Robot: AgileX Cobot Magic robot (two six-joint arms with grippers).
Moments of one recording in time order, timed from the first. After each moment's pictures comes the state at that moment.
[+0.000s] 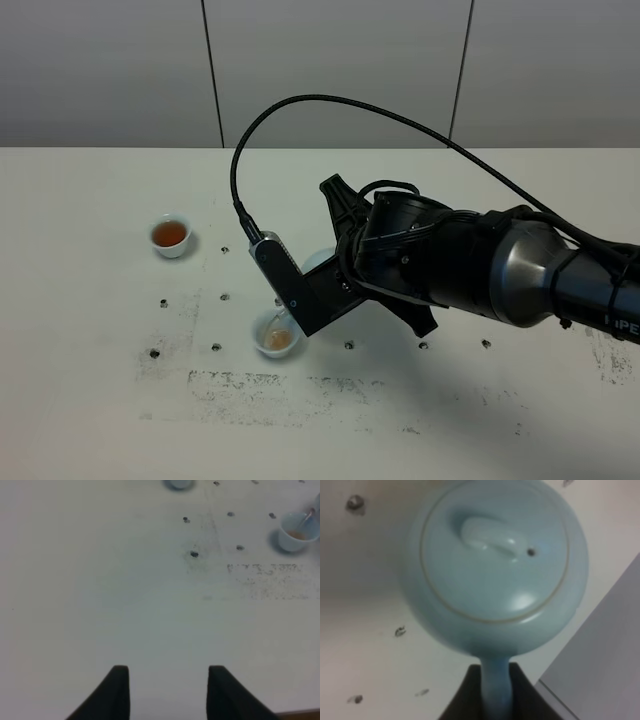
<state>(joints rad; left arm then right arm) -0.05 0.00 -0.46 -0.06 1.07 0.06 0.81 1.90 -1.34 -0.72 0.69 -0.89</state>
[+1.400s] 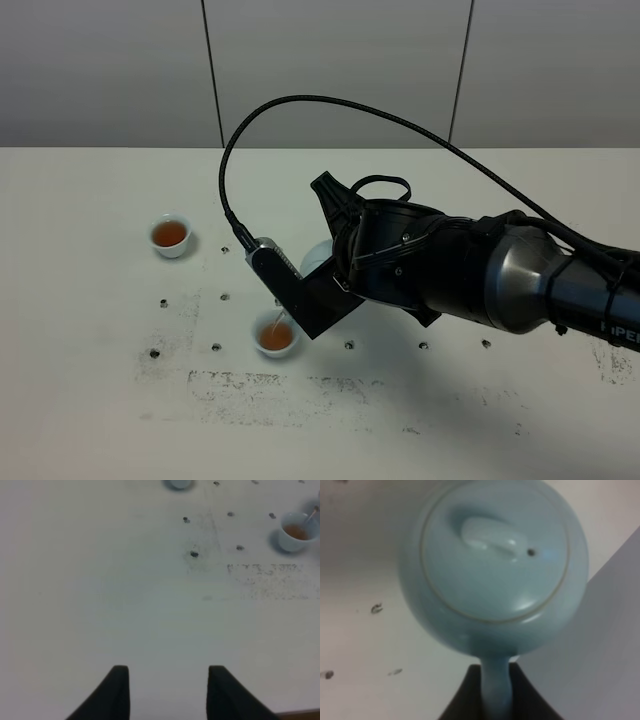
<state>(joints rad) -0.05 0.00 -0.46 -0.06 1.07 0.06 0.83 1.90 -1.34 -0.82 0.70 -0.89</state>
